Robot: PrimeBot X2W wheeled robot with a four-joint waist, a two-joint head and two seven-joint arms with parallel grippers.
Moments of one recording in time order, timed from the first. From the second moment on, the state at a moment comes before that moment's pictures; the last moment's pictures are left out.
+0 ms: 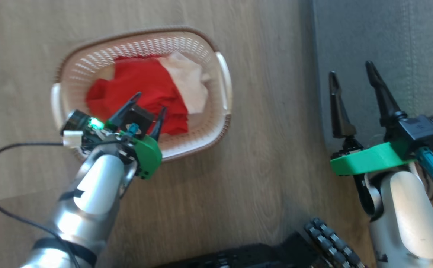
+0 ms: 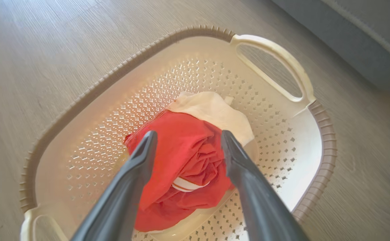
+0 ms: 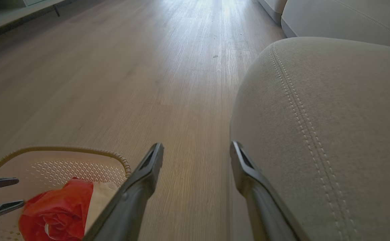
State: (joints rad) left arm -0.65 0.10 -0.42 0.79 0.06 0.00 -0.25; right arm -0.29 -0.05 0.03 0.08 0.04 0.13 -0.26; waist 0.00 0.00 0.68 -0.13
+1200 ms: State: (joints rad) left arm -0.98 0.21 -0.40 1.28 0.01 0.10 -0.23; right arm -0.30 -0.04 0.16 0.03 0.16 0.13 -0.26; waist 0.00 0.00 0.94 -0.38
